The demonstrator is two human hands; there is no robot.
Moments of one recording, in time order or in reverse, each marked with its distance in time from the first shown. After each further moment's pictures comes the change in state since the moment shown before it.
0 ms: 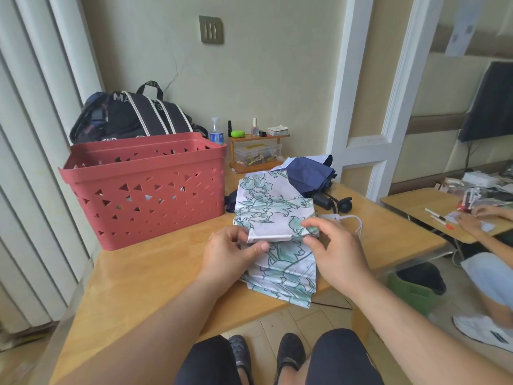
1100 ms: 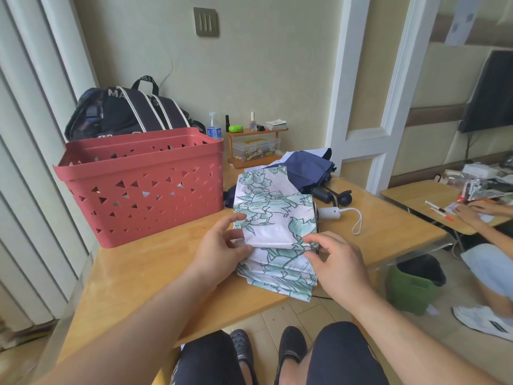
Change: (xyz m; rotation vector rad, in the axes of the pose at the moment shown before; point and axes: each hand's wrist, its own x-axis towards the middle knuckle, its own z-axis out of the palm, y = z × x) left_hand -0.004 0.005 -0.016 -0.222 -0.179 -0.088; right_hand -0.030 0.019 0.016 0.012 -0.015 0.073
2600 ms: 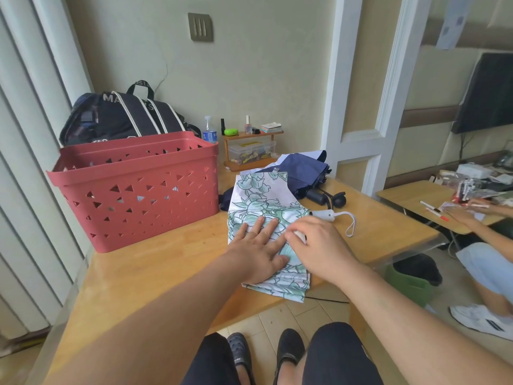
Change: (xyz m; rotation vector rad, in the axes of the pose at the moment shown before) left_hand 0.037 0.006 0.061 1.401 -0.535 0.269; right_hand 0.046 -0.020 -0.004 -0.236 -0.213 -0.077
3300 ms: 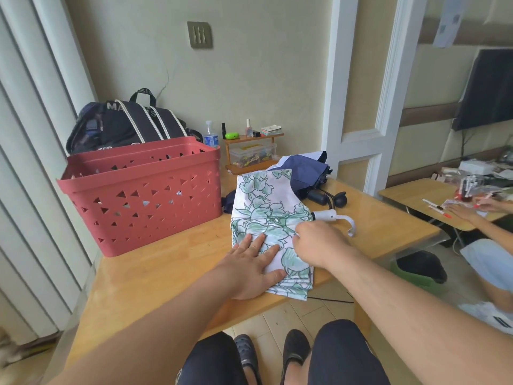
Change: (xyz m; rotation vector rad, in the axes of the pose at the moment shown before) left_hand -0.041 -0.006 0.004 -0.167 -0.091 -0.058; right_hand 0.024 -0.011 -0.004 -0.387 -0.396 0.261
